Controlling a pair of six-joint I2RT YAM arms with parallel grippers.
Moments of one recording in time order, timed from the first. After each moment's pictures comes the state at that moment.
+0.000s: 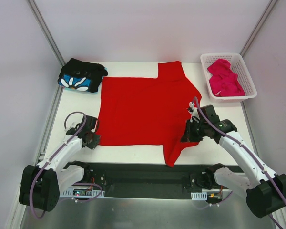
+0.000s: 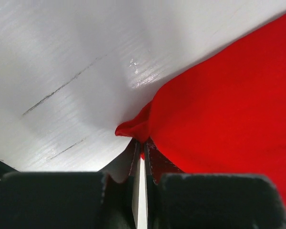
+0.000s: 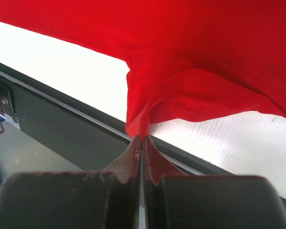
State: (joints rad) left arm -0.22 1.00 0.46 -0.72 -0.21 -1.25; right arm 0.40 0.99 0.77 -0.85 -0.36 0.35
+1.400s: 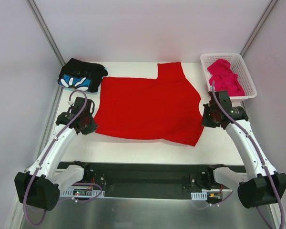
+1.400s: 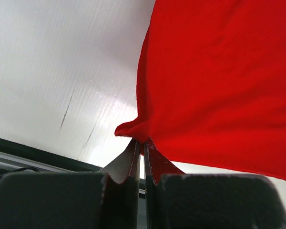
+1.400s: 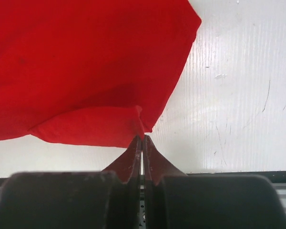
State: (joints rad) left arm -0.20 1.01 0.87 -0.97 -0.14 -0.67; right arm 0.22 1.08 1.03 -1.00 0.06 0.30
